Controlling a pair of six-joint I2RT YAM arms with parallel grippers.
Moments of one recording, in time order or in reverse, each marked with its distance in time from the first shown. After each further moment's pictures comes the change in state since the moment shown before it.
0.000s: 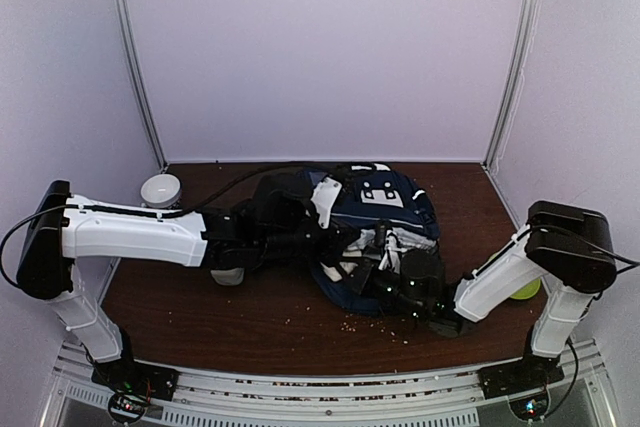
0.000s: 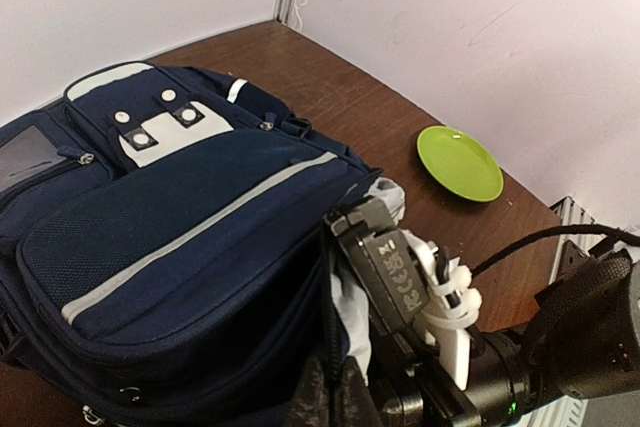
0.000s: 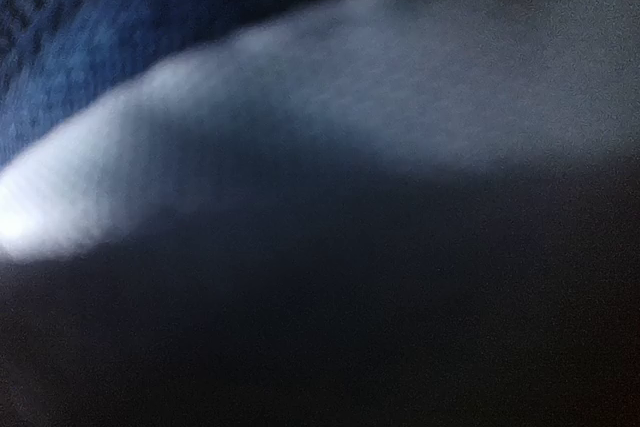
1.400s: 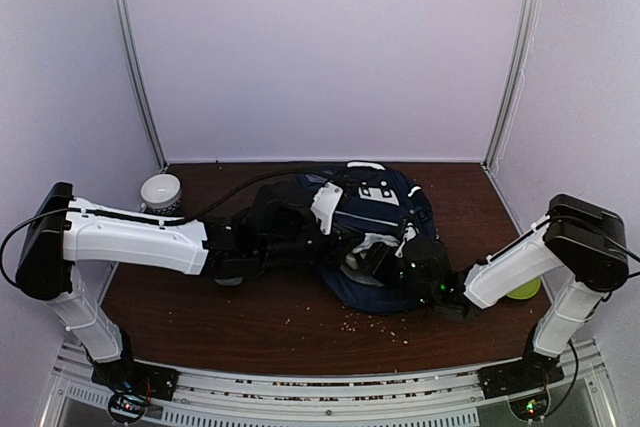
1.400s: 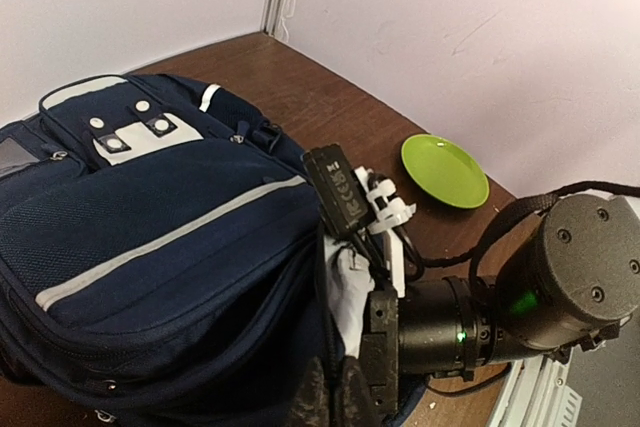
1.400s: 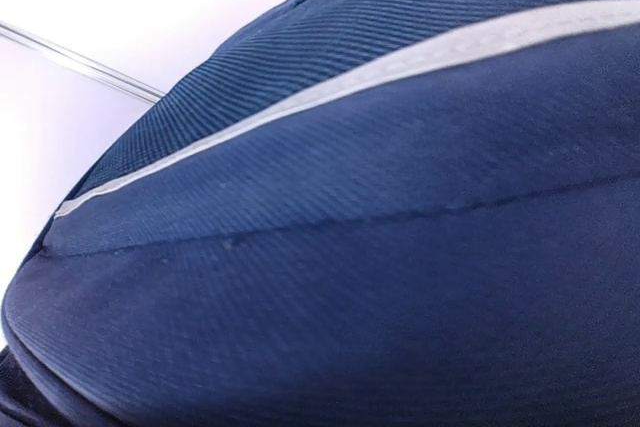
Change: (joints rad) left arm -0.023 0.000 -0.044 0.089 -0.014 -0.006; right arm -0.108 -0.085 0.005 -0.271 0.076 0.222
